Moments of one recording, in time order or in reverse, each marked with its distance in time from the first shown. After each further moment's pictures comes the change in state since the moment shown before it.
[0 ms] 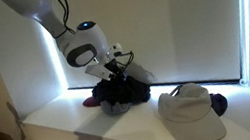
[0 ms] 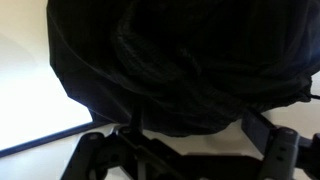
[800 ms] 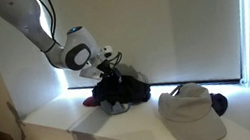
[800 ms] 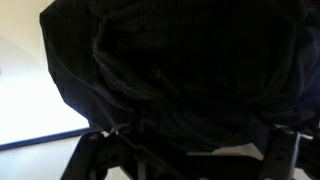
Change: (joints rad) arm 0.469 0.002 -0.455 0.001 -0.252 -0.025 0.391
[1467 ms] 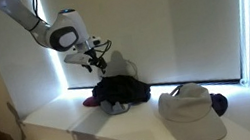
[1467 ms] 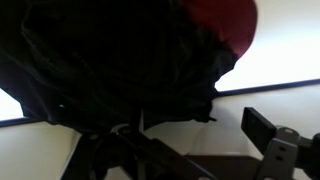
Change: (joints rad) arm 0.011 -0.166 0.068 -0.004 0.152 -0.256 -0.232
